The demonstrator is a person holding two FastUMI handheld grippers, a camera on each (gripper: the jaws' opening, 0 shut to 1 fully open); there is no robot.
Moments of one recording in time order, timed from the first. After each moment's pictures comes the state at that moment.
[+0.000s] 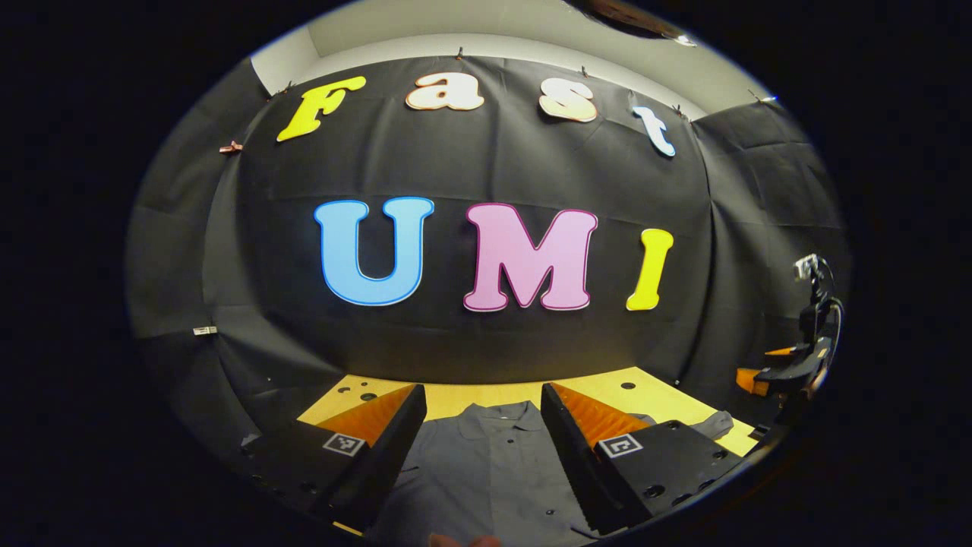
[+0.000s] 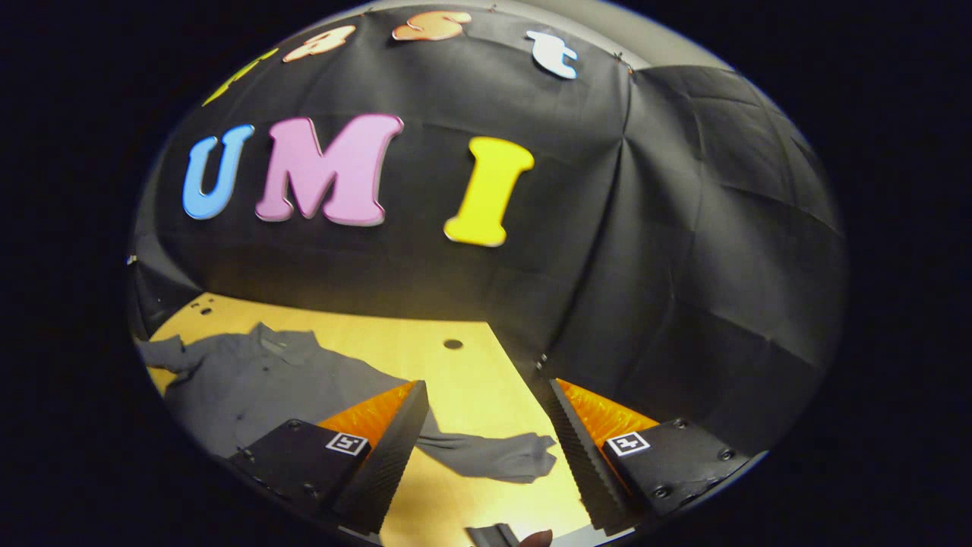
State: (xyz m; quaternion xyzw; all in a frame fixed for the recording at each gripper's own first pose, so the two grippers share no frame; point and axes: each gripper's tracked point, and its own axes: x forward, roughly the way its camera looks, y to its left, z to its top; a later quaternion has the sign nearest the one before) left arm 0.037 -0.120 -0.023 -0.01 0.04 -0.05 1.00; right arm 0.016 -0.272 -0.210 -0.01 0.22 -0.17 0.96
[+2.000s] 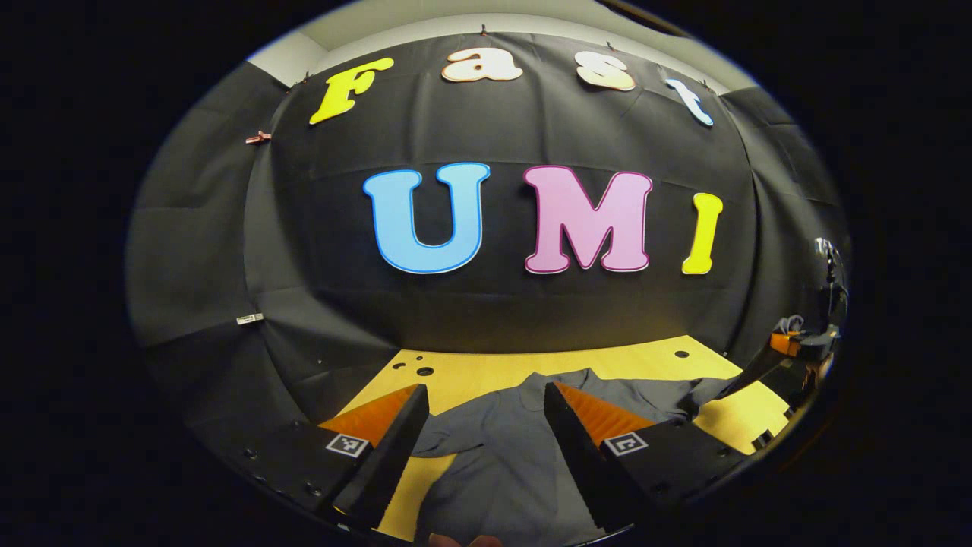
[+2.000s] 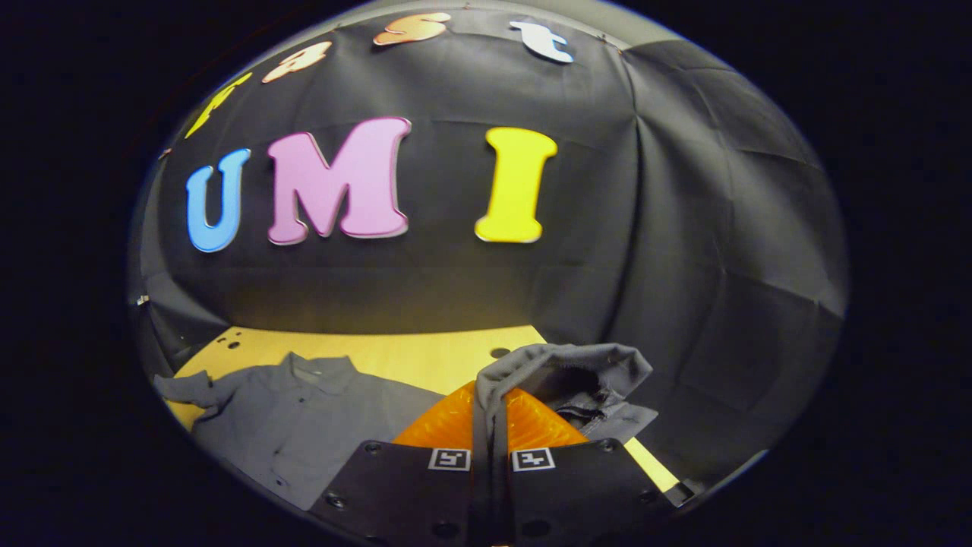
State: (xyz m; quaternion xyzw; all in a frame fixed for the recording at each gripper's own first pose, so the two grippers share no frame) left arm 0.028 -0.007 -0.059 0.01 0.09 0.03 1.00; right arm 0.084 -0.178 -0.183 0.06 0.16 -0.10 0.98
